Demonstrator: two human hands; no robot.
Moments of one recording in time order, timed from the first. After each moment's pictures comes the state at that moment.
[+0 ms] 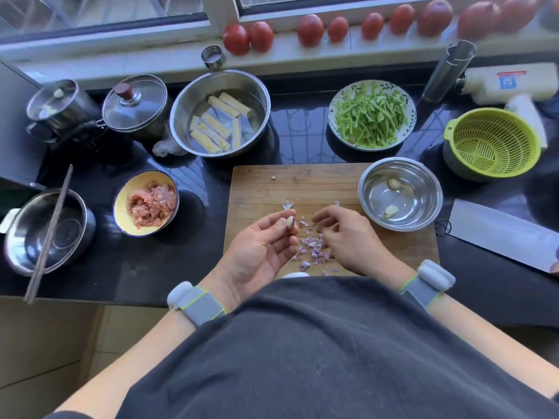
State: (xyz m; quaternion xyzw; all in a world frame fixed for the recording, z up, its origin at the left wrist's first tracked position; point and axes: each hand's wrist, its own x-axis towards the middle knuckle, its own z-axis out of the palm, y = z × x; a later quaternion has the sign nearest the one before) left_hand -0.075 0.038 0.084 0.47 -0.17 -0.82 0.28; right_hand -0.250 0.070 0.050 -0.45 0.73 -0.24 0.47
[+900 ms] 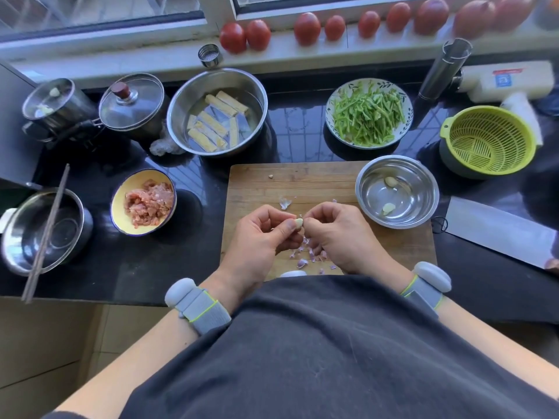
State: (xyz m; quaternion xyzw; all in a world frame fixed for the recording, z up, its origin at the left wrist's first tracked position) left_hand -0.082 0.043 0.085 0.52 -0.41 -0.68 0.31; right_hand -0.232 0.071 0.086 -0.32 0.66 -0.38 0.56
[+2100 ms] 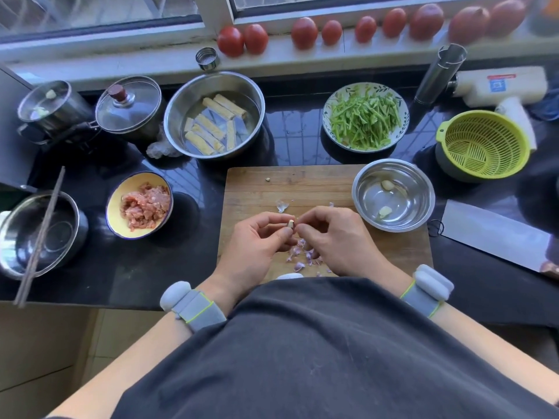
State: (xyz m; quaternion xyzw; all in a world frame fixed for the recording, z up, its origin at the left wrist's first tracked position) left_hand -0.077 0.041 0.079 0.54 -0.47 -0.64 0.27; right_hand -0.240 0.072 0.078 -0.48 0.68 -0.32 0.45
